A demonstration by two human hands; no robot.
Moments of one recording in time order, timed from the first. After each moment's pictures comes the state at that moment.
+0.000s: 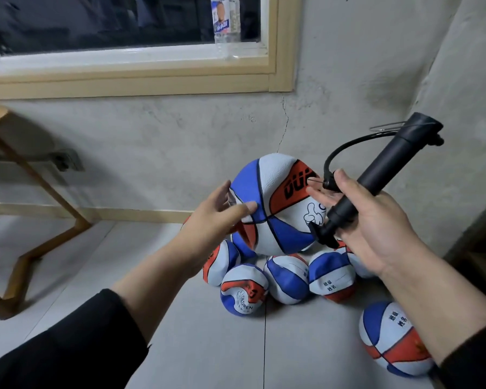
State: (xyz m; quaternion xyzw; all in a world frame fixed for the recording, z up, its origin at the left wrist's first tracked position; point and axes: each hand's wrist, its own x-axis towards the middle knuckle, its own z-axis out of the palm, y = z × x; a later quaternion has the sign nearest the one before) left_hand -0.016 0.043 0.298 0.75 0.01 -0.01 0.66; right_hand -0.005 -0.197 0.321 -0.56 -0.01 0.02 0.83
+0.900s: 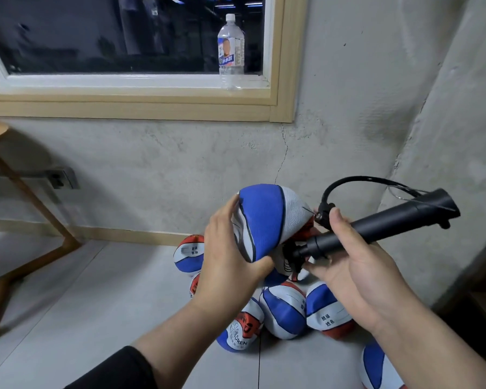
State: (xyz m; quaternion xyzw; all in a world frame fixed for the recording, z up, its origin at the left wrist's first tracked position) left_hand -0.025 0.010 0.284 0.83 -0.02 0.22 0.51; right_hand -0.018 -0.175 0.321 -0.49 -0.03 0.04 0.87
